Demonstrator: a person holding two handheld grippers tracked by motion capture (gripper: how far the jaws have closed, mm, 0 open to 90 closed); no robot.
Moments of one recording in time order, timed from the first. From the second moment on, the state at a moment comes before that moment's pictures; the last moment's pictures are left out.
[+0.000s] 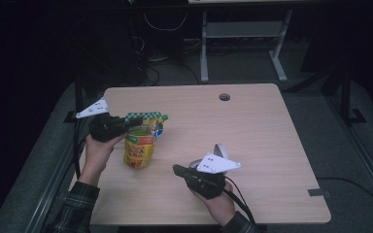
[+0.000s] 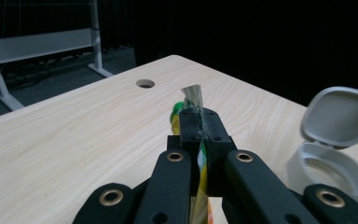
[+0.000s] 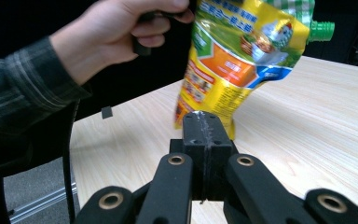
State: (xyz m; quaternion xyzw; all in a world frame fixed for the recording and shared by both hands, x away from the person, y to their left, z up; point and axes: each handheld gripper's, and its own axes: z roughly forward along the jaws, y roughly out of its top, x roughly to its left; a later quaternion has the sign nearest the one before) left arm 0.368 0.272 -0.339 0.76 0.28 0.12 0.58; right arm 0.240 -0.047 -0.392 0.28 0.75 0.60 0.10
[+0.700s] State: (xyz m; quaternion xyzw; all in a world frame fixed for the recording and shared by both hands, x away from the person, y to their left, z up) left arm 0.315 0.322 -0.365 0.73 0.29 0.14 0.60; right arm 0.240 -0.076 -0.387 0.28 0.76 0.58 0.09
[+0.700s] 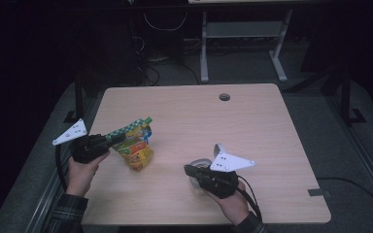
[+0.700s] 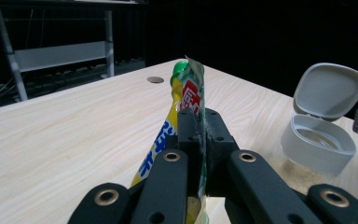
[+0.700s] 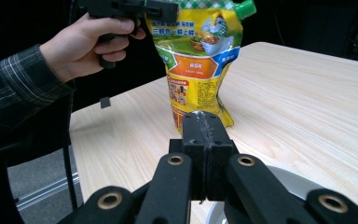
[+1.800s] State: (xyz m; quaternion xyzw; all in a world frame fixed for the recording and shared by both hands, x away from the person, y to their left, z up) left arm 0.248 0.344 -0.414 0.76 0.33 0.13 0.55; right arm 0.228 -0.123 -0.383 0.27 0.77 0.57 0.09
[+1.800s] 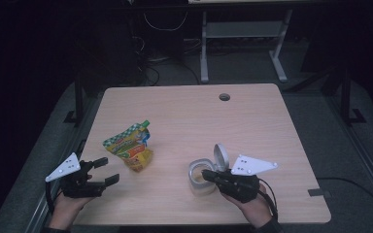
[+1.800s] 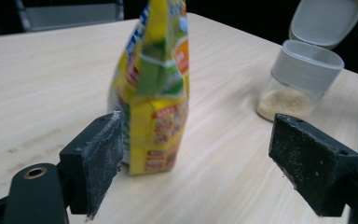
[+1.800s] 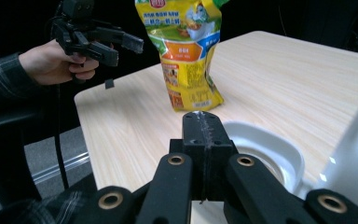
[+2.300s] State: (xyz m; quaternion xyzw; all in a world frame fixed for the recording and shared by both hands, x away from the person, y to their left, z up) left arm 0.248 0.333 -0.429 0.78 0.32 0.11 0.52; right arm 0.208 -0.181 -0.399 0.29 0.77 0.56 0.10
